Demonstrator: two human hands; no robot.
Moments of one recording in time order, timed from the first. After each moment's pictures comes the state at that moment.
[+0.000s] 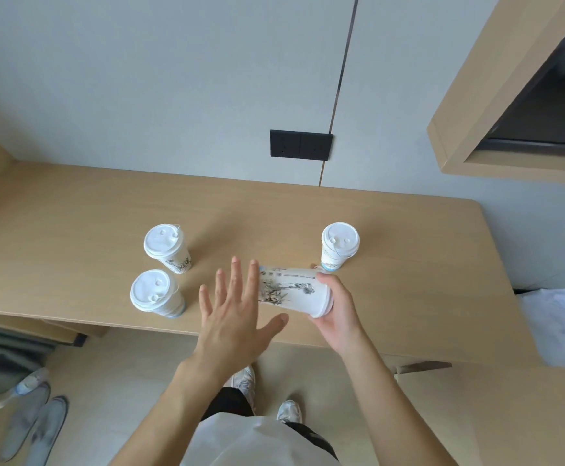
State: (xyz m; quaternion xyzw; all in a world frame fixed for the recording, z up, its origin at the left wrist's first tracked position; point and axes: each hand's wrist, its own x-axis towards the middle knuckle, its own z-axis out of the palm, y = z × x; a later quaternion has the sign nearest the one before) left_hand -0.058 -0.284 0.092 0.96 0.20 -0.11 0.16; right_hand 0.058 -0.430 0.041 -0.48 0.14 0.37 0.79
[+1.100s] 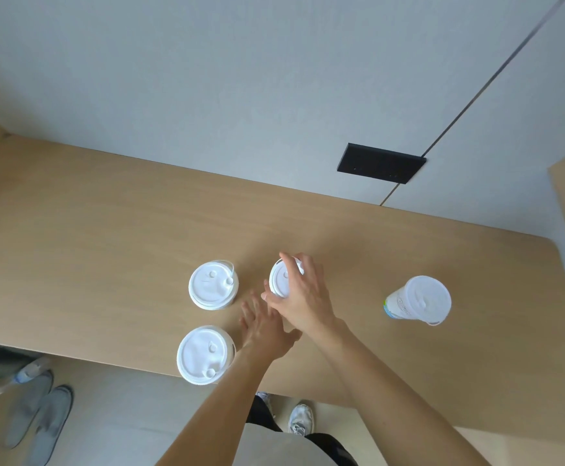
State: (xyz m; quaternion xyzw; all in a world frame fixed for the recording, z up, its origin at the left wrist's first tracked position) left_hand 0.043 -0.128 -0.081 0.85 0.31 -0.26 0.33; right_hand 0.124 -0.190 -0.015 -0.93 -0.23 0.17 0.23
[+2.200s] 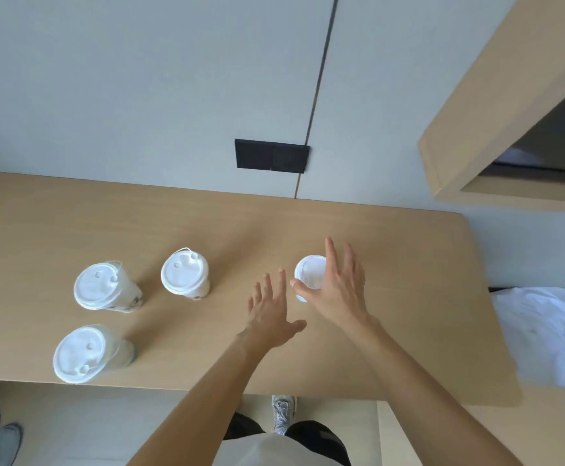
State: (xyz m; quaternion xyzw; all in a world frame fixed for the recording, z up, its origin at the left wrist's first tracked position) left_hand 0.130 -0.309 -0.024 0.91 0.18 -0.24 0.30; right_hand 0.209 -0.433 0.013 -0.96 -0.12 0.11 0.22
